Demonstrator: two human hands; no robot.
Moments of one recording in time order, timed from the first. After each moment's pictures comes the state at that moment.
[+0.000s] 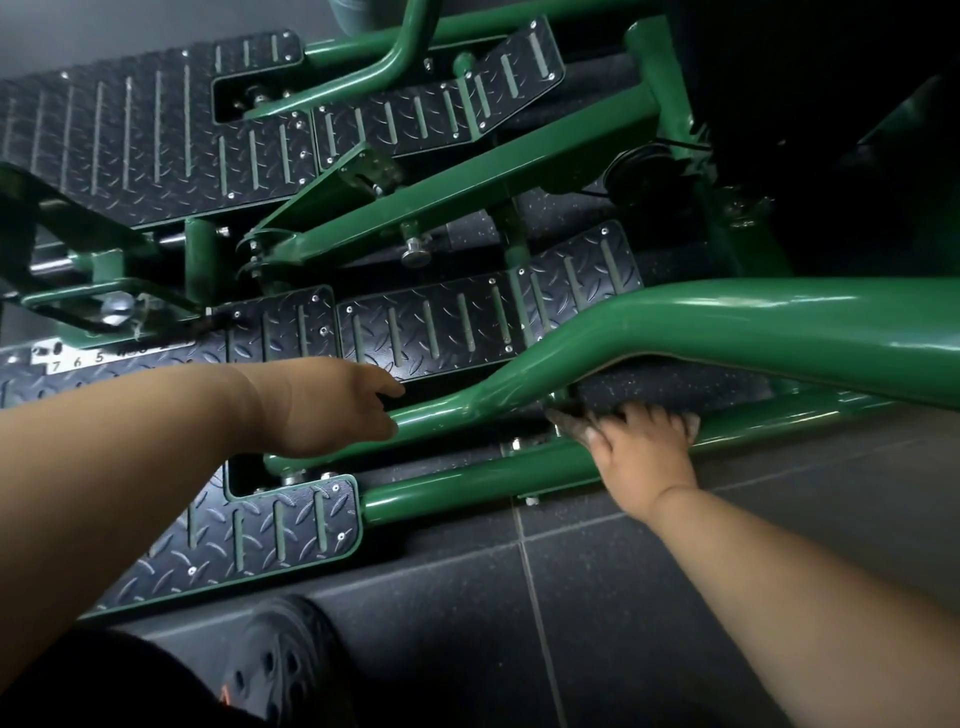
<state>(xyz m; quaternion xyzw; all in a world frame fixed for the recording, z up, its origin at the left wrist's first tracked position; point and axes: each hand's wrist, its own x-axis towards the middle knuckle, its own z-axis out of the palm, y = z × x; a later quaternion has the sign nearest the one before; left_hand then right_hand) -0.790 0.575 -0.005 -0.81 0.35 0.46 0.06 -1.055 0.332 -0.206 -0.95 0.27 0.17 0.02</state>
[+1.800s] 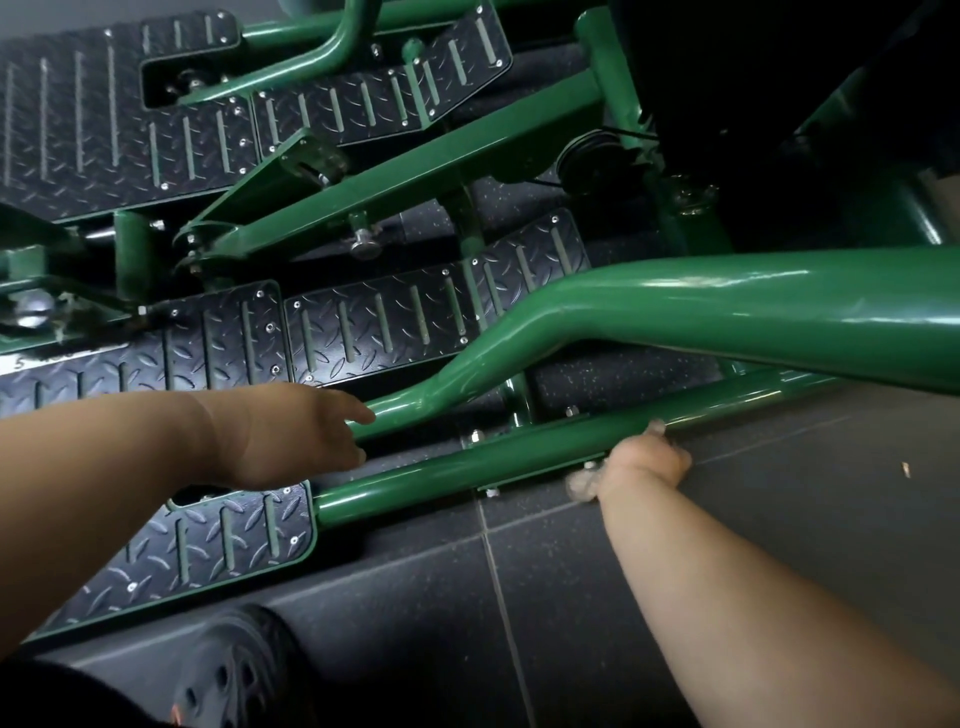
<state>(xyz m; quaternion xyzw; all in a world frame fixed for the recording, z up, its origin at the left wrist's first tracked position) -0.812 0.573 -0.023 -0.79 0.37 0.49 0.06 -1.069 0.322 -0.238 -0.29 0.78 -0.18 0.53</state>
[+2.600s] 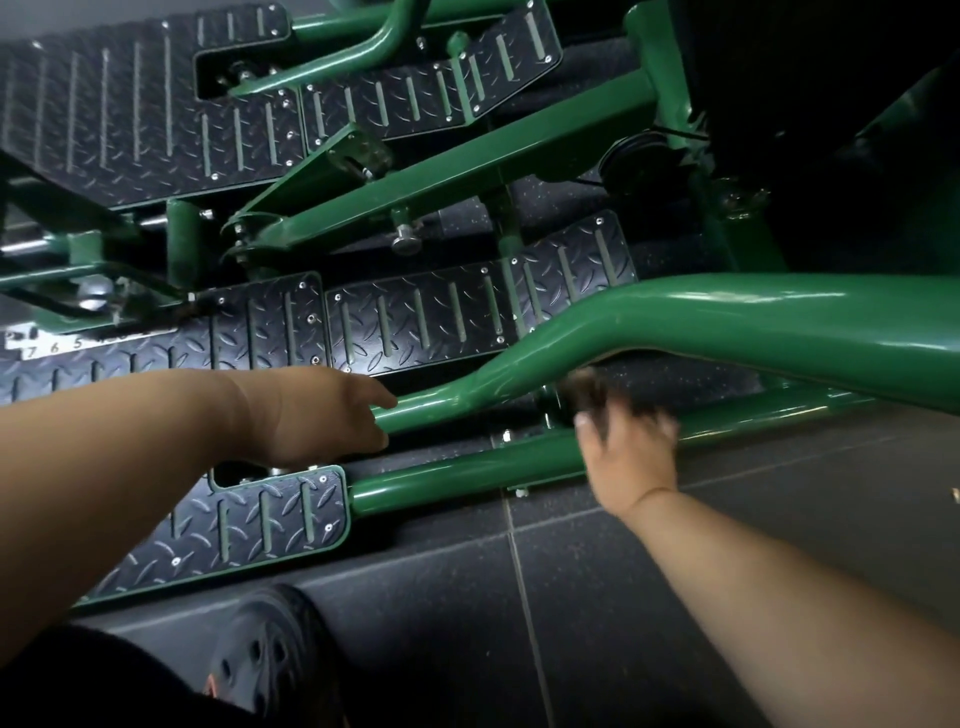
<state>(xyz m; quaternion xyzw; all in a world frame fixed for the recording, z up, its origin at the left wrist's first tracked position) -0.800 0.578 -0.015 -0.80 0.37 0.47 0.07 -1.052 0.353 -0.191 -0.89 0.40 0.13 0.19</state>
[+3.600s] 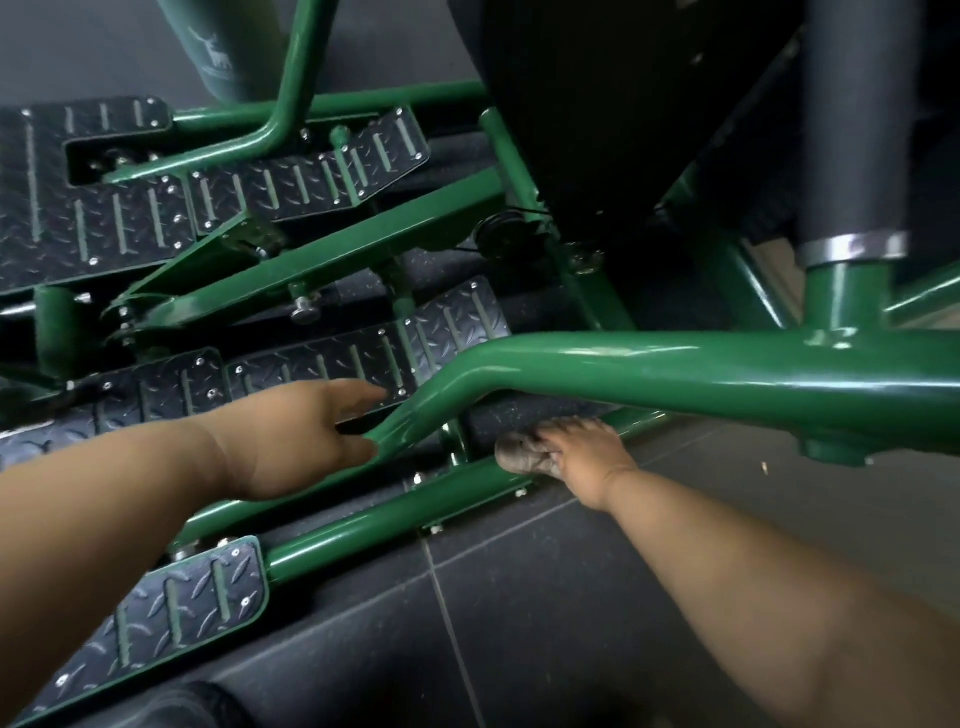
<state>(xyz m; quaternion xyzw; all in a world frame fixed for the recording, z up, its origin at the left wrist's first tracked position) -0.818 0.528 0.027 -0.79 0.43 0.42 -0.09 -1.098 0.259 -0.165 -0.92 0.26 0.27 0.09</state>
